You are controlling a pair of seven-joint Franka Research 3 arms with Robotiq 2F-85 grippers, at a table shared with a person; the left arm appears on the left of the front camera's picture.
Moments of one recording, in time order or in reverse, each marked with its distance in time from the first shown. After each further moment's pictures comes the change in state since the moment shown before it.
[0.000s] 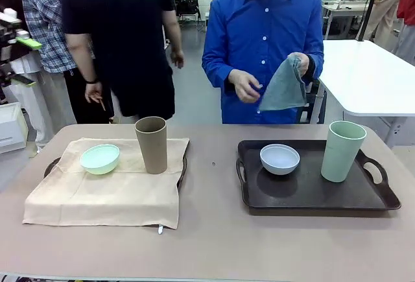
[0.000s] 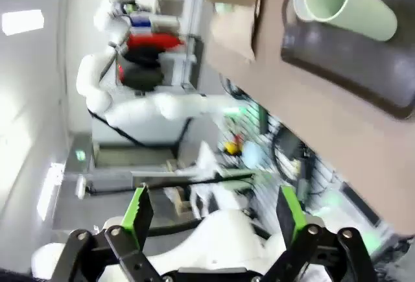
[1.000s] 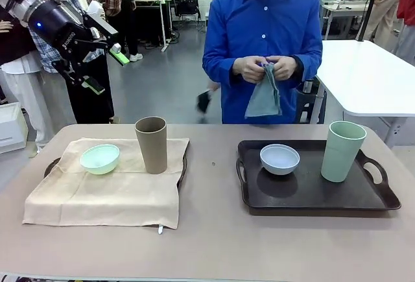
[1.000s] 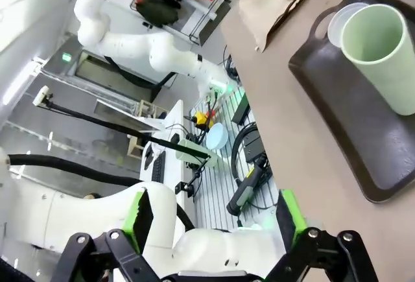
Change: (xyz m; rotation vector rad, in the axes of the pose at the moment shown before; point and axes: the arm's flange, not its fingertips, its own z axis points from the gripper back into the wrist) left arm -0.007 -0.111 -0.149 0.270 0.057 -0.039; right arm 0.027 -0.060 -0.041 0.089 0.146 0.455
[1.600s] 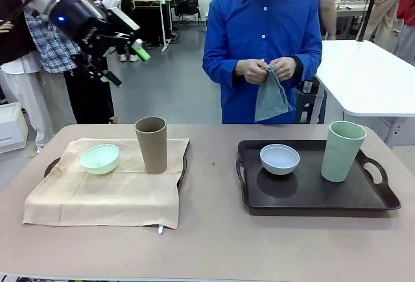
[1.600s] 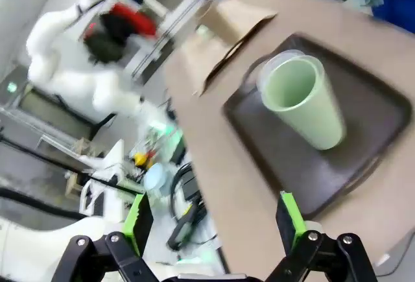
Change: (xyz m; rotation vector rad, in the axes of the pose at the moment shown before) left arm -0.001 -0.057 -0.032 0.066 -0.071 -0.035; right arm 0.007 0.005 0.041 -0.278 -0.194 0.092
